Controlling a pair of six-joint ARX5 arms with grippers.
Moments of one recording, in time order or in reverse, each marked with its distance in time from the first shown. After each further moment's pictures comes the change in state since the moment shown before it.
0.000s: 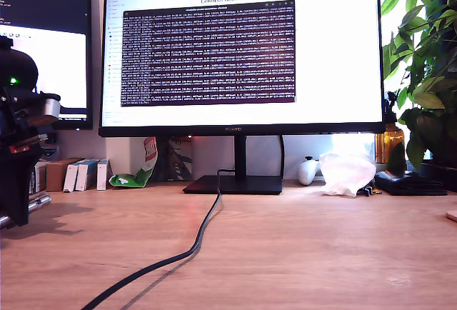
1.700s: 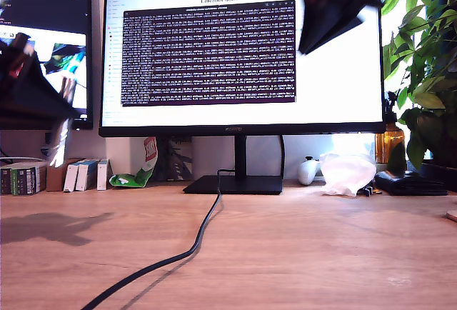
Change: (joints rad) left arm 0.022 -0.518 -0.517 0.878 0.342 -0.156; right arm -0.015 0.997 0.632 0.076 -0.164 0.077
